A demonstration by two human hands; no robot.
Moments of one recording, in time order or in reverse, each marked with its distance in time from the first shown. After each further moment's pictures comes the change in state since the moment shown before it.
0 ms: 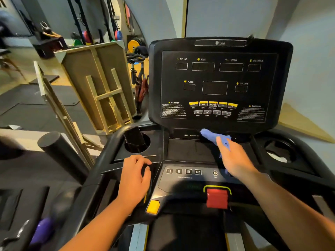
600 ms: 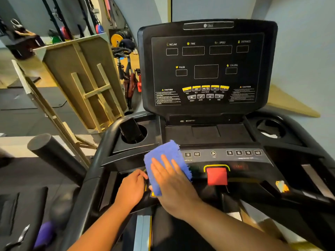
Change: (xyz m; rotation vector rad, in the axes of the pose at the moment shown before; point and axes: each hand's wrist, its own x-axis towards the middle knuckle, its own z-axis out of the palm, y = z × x) left_hand -0.042 -0.025 0.000 -0.102 -0.345 -0.490; right_hand -0.078 0.006 0.188 -0.707 -0.106 -0.522
